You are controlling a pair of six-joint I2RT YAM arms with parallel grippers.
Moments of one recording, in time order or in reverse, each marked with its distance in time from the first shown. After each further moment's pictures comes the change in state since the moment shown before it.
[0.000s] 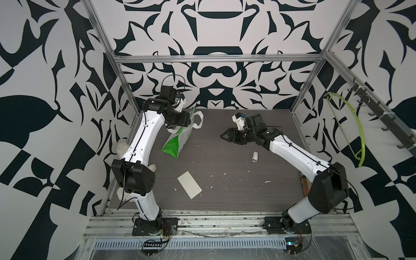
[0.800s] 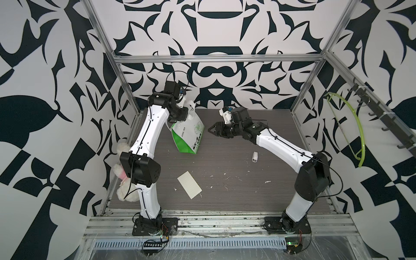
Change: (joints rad) left arm -0.008 0.111 0.204 -0.056 -0.149 0.061; right arm 0.089 0.114 0.182 0.011 0.036 0.025
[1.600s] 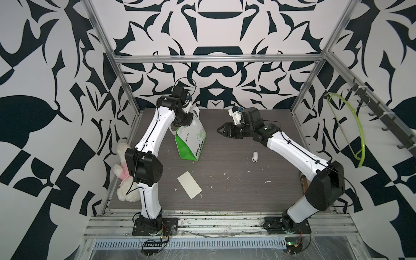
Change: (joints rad) left arm -0.055 0.032 -0.079 0.018 -0.016 0.011; right arm -0.060 -0.126 -0.096 -0.043 -0.001 -0.054
